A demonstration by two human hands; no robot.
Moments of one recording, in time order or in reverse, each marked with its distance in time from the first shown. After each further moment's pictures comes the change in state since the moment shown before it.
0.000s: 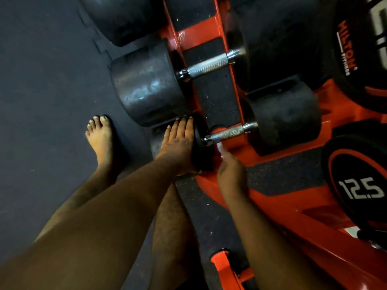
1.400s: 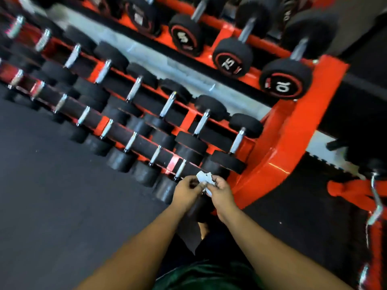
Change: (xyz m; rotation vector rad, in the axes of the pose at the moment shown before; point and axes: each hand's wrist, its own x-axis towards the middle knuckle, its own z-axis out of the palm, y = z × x) left_hand -0.341 0.190 -0.213 -0.356 0.120 0.333; right_hand -0.345 -0.135 -0.110 1.186 0.424 -0.206
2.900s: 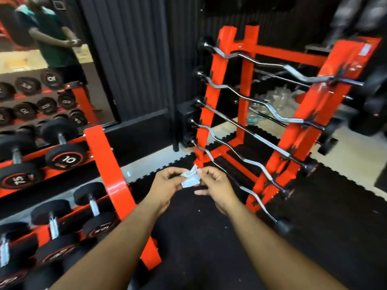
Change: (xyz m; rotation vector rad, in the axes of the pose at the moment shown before) left_hand -0.353 0.180 0.252 -0.016 -0.937 0.456; right_hand -0.434 0.010 -0.310 0.494 0.680 -0.541
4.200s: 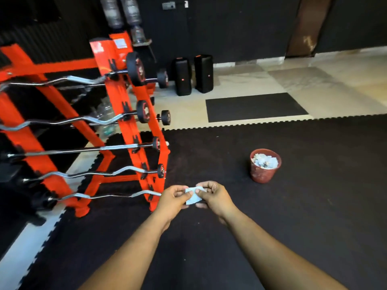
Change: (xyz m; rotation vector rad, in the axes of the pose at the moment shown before) left_hand -0.140 -0.120 0.360 0.509 -0.889 -0.151; right_hand -0.295 0.046 -0.277 0.228 0.952 0.033
